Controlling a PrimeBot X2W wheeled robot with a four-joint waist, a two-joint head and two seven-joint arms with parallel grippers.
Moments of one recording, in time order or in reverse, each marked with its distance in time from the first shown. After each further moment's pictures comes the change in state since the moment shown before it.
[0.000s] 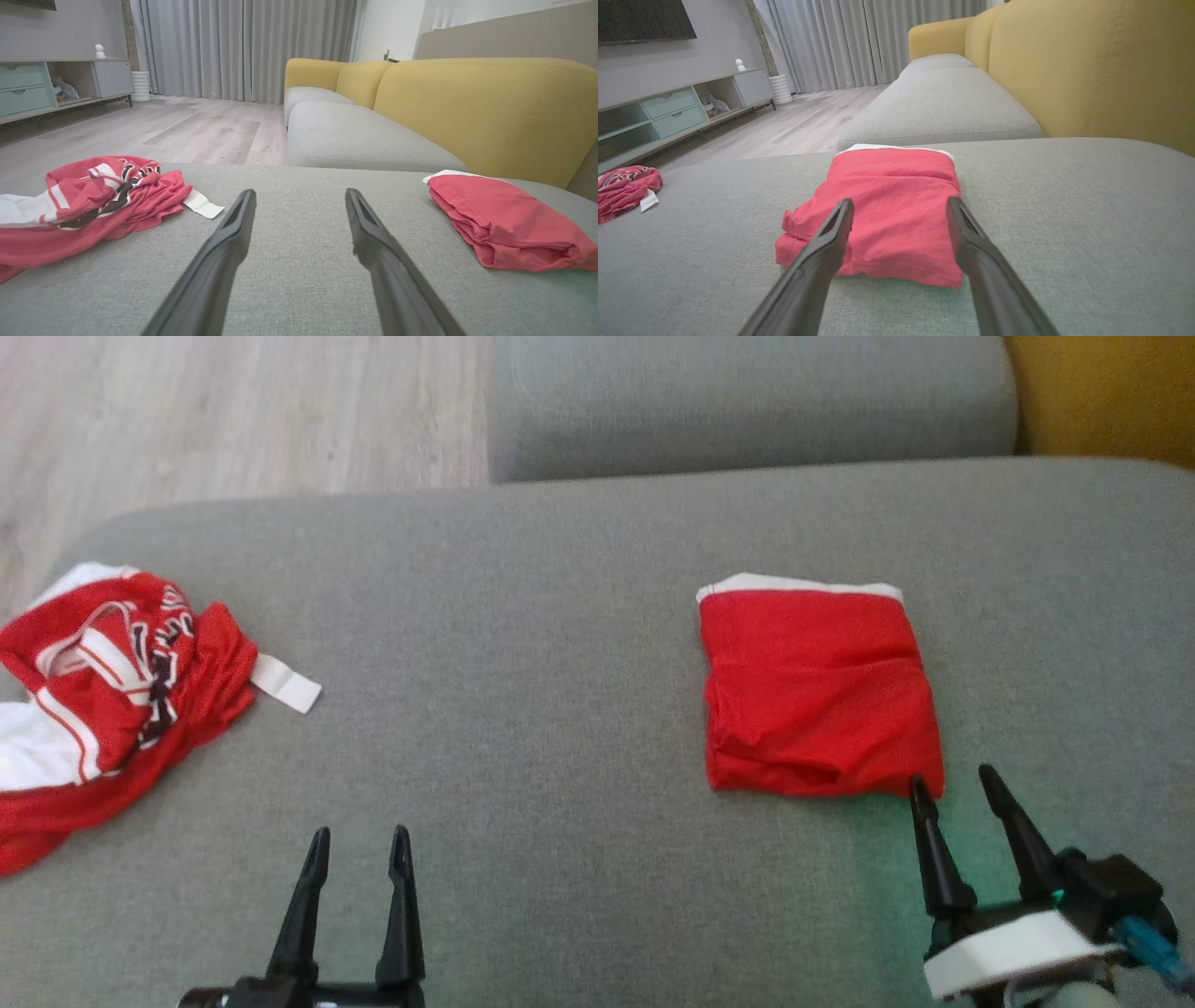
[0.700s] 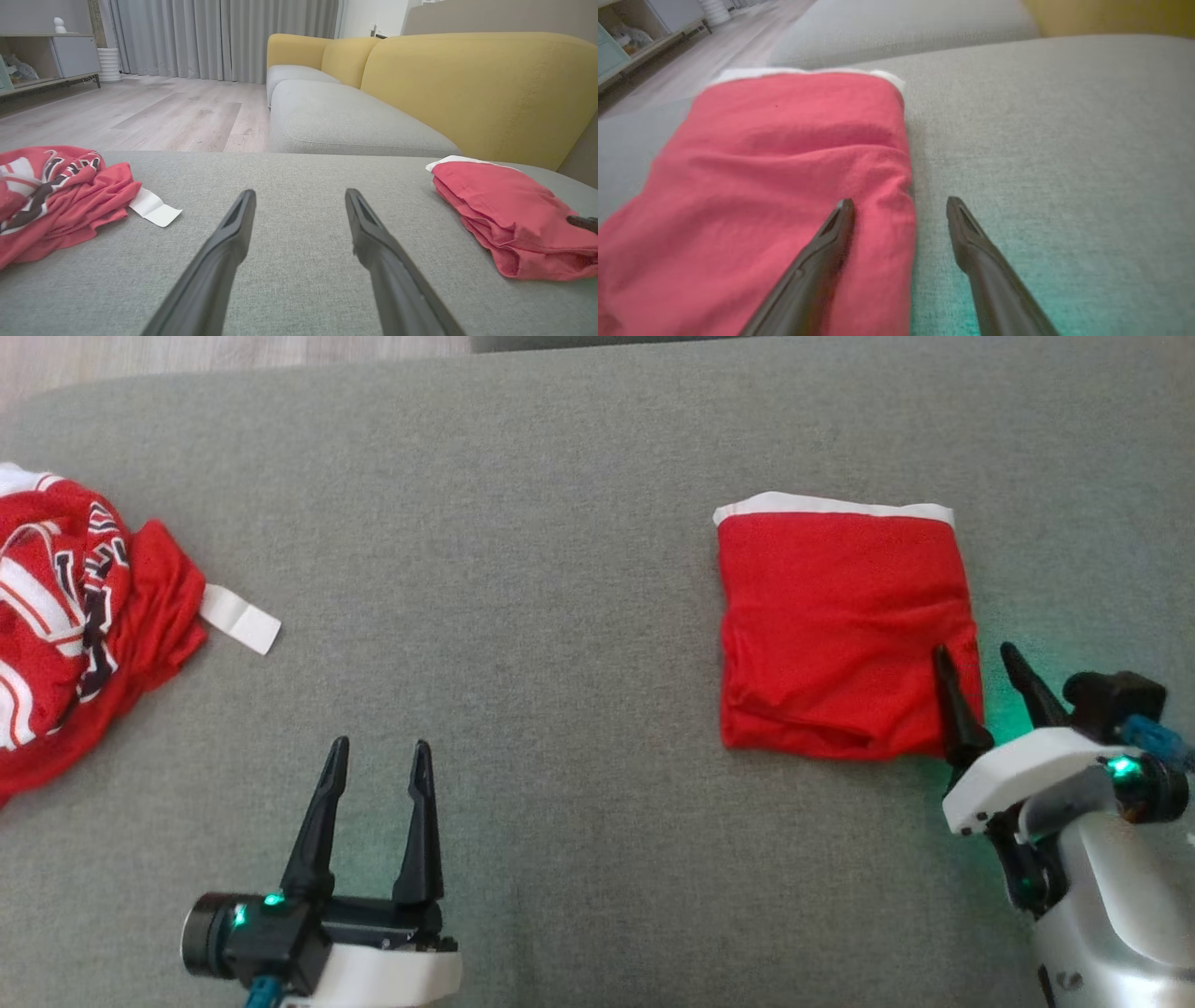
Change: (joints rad) left arm -0.147 -0.002 -0.036 -0.008 0.009 -0.022 0.000; right arm -0.393 -0.025 -0.056 0.331 0.049 0.000 0.207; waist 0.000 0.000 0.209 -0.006
